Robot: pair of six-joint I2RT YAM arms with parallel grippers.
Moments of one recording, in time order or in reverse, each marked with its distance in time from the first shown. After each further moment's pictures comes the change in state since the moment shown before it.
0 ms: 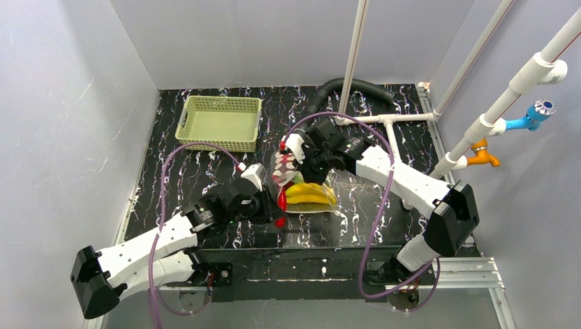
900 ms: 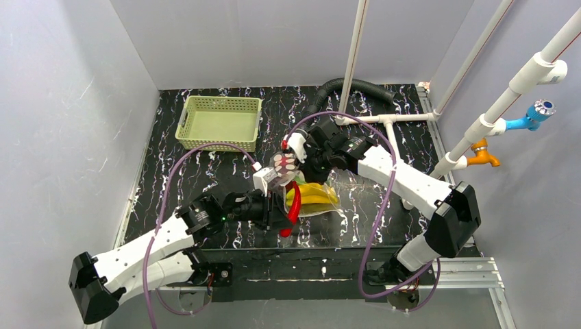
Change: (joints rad) left arm 0.027 -0.035 0.004 0.069 0.372 0.180; right arm -0.010 -0.005 -0.002 0.000 -0.013 0.000
